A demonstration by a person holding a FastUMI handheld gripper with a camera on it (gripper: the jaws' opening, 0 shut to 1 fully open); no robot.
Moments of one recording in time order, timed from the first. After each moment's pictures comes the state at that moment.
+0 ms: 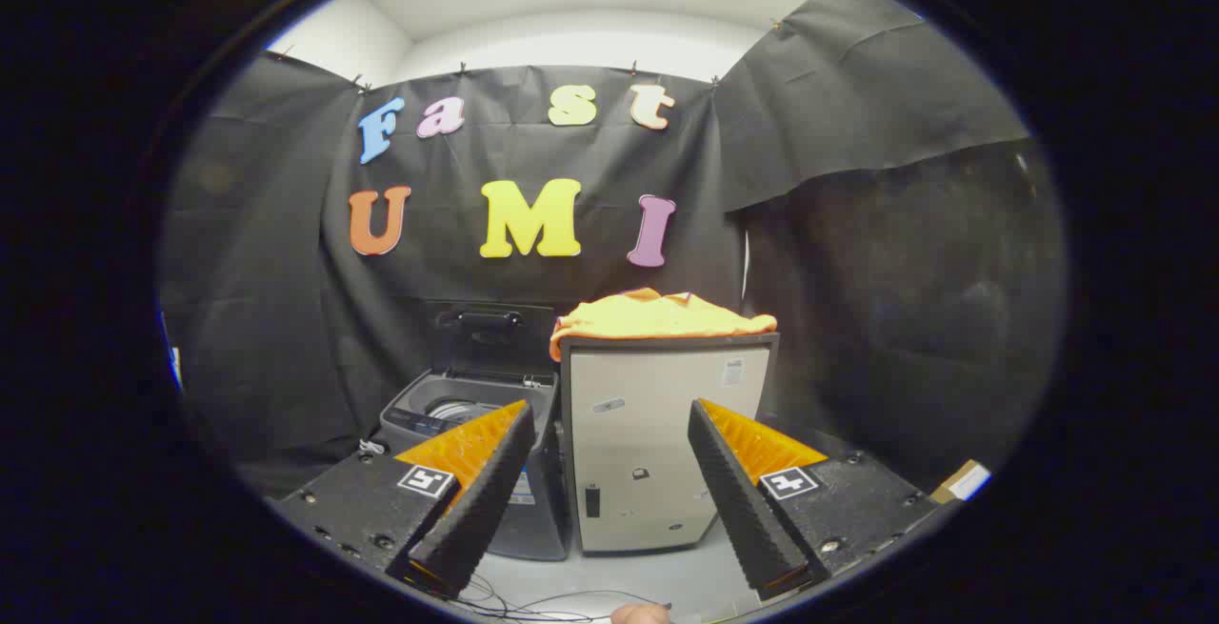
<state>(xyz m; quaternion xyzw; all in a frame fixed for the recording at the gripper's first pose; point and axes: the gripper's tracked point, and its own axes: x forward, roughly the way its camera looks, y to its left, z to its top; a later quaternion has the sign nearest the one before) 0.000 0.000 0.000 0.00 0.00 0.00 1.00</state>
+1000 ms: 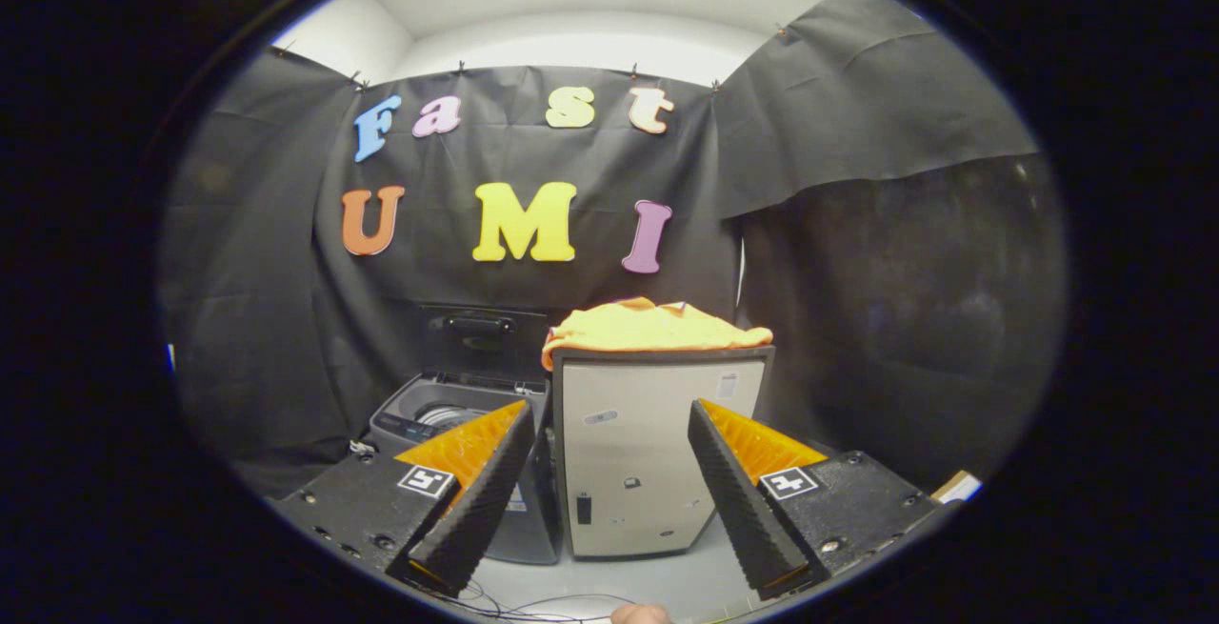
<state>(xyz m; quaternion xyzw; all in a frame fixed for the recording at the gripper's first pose) 0.015 -0.001 0.018 -0.01 0.00 -0.01 1.00</state>
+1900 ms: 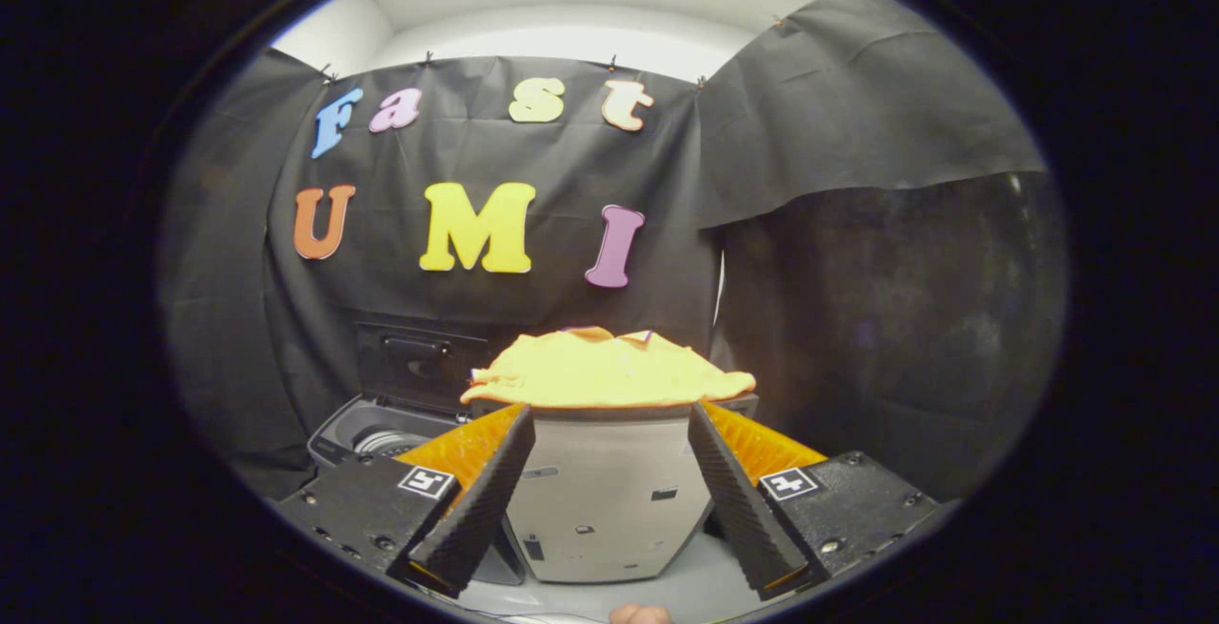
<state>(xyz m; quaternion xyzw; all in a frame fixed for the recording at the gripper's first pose) 0.152 -0.069 0.071 -0.02 0.01 -0.05 1.00</state>
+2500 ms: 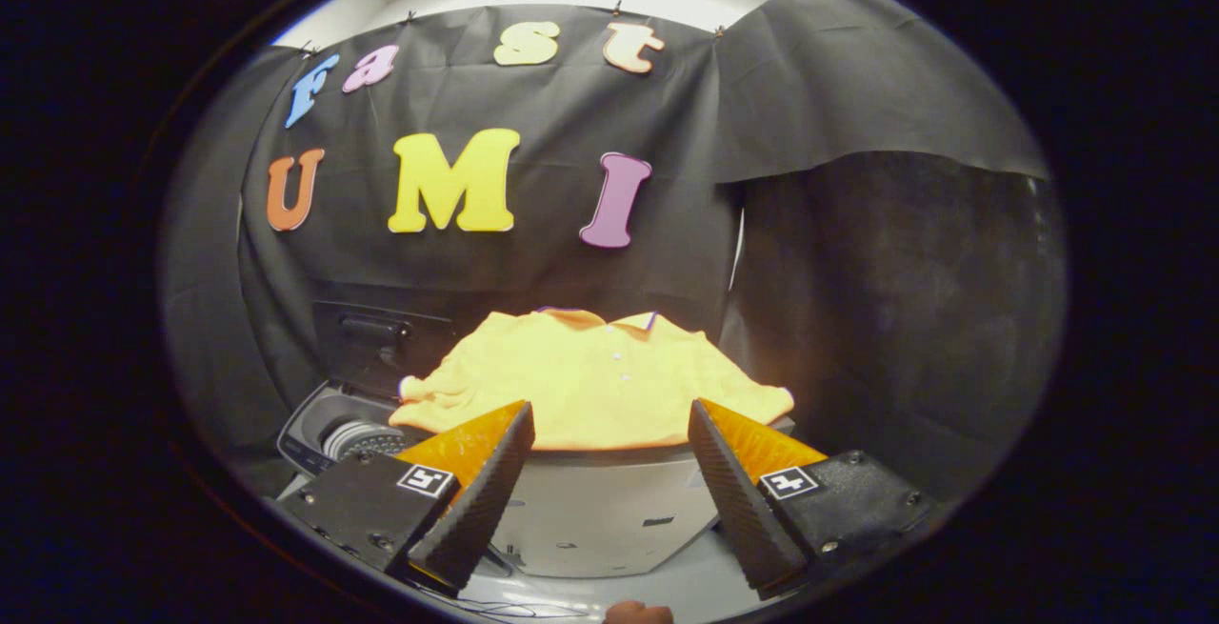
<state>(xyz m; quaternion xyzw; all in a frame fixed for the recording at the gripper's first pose) 0.287 -0.091 0.087 -0.03 0.08 -0.04 1.00</state>
